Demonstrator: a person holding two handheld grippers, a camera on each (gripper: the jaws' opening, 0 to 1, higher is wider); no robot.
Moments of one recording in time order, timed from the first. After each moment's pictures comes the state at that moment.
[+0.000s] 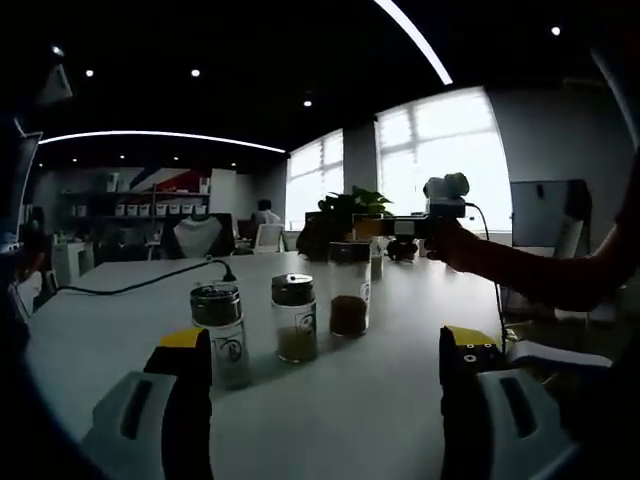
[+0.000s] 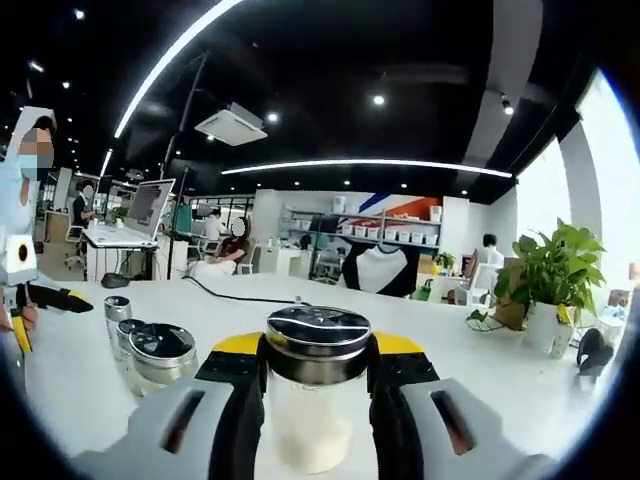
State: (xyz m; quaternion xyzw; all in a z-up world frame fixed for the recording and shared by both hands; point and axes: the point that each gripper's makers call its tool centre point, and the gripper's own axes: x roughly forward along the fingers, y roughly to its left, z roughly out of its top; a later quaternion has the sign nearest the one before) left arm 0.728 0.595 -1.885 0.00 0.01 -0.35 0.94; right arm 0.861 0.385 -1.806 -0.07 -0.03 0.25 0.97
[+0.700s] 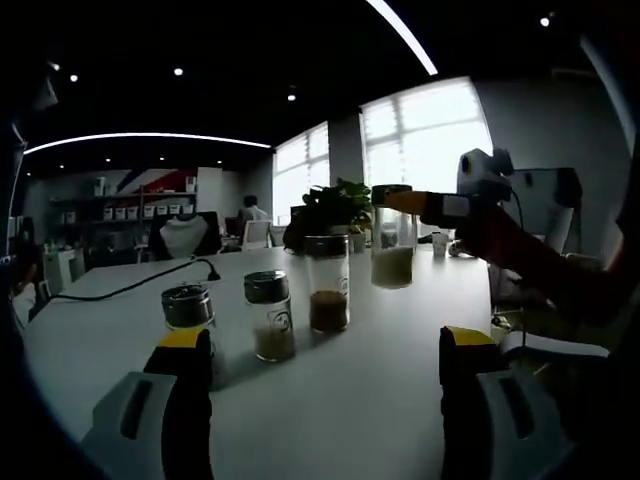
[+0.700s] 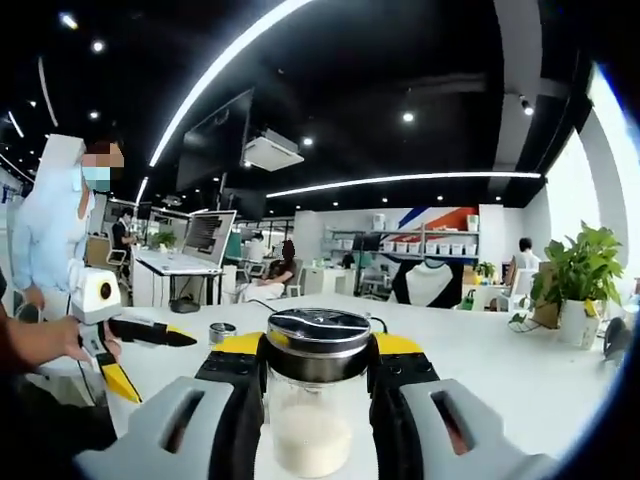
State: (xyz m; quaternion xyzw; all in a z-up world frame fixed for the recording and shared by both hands) left arm 0.719 0.570 -1.889 0.02 0.02 -0.38 0.93; right arm 0.757 0.444 -1.799 -0.04 -0.05 0.36 0.93
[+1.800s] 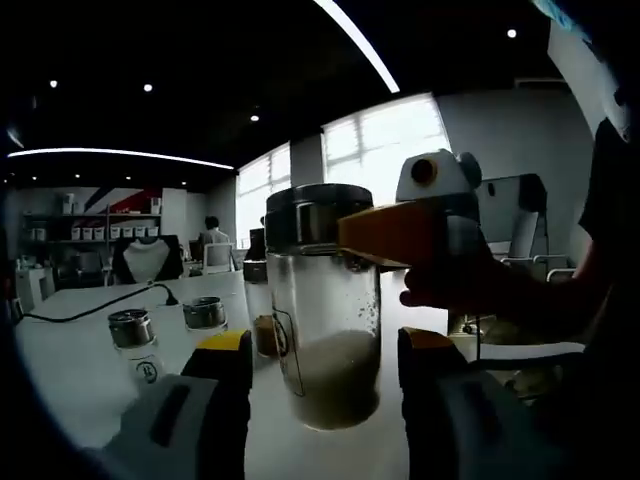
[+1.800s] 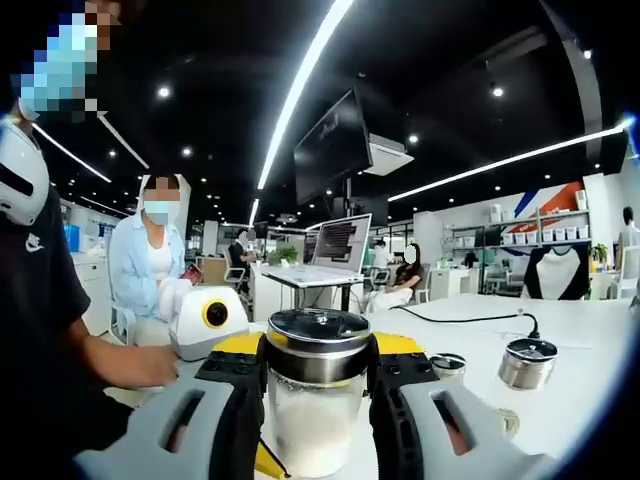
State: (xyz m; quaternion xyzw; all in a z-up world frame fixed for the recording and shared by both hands) left arm 0.683 0.533 -1.874 0.02 -0.04 -0.45 0.89; right arm 0.665 0.569 -1.818 -0.01 -0.04 0.60 0.80
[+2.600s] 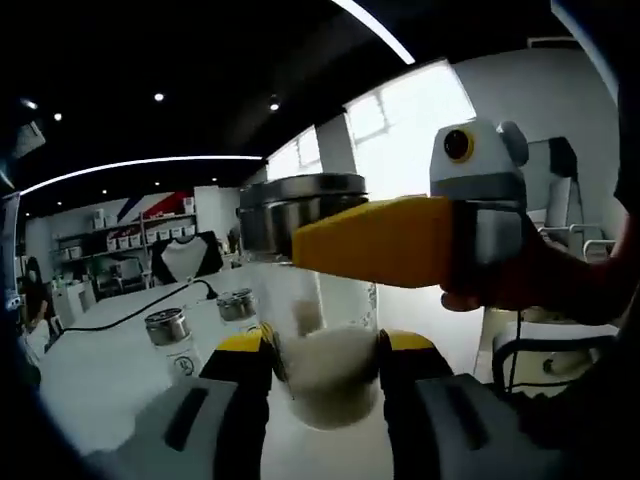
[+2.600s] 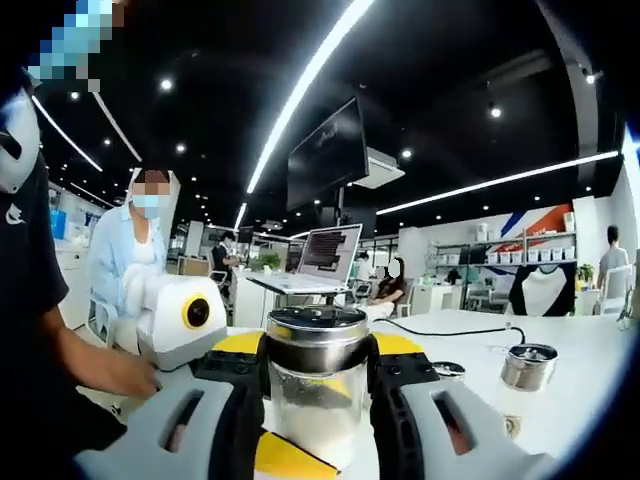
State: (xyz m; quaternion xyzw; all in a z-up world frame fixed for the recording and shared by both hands) left arm 0.696 0.548 -1.878 0.08 -0.02 -0.34 0.94; right arm 0.675 0.579 -1.818 -0.01 -0.09 0.54 0.84
